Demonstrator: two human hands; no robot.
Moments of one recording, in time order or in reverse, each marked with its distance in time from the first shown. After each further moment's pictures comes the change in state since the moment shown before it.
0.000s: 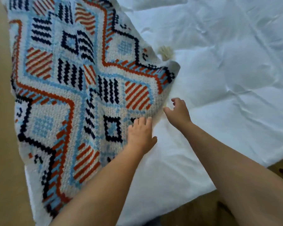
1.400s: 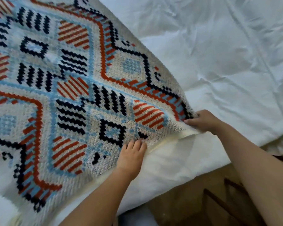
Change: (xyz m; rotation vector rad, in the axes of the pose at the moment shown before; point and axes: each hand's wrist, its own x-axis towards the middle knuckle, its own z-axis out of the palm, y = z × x) left_hand -0.039 0.085 0.081 0.172 -0.199 0.197; right_hand 0.028 0.176 -0.144 -0.091 -0.317 0.251
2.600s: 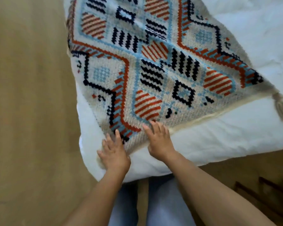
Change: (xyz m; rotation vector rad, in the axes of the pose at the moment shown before) left_hand -0.238 -0.165 0.078 -0.296 0.029 -0.839; right_hand -0.194 -0.120 0.367 -0.630 0.045 -0.743
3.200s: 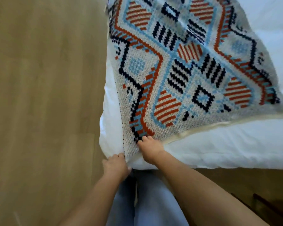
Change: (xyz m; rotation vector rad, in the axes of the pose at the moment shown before) left_hand -0.034 -0.098 0.014 0.122 -0.353 0.048; right_hand -0.005 -0.111 0.018 -0.208 -0.361 -0.251
